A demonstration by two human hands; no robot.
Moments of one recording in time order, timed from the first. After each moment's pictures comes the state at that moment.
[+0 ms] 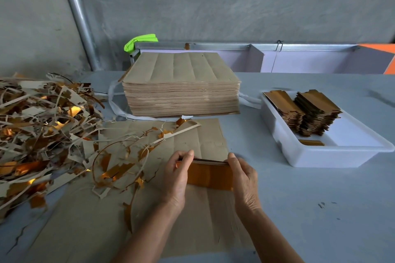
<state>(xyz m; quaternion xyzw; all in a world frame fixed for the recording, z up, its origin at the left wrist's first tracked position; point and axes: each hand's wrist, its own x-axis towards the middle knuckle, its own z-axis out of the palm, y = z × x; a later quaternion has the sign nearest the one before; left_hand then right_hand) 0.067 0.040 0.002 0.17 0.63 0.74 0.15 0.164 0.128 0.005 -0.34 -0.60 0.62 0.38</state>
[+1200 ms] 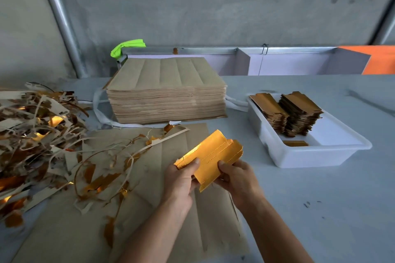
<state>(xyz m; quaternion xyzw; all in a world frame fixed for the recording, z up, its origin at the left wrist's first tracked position) 0.088 0.066 0.029 0.04 0.58 0.76 0.30 0.178 0.152 0.034 -0.35 -0.49 0.75 0.26</state>
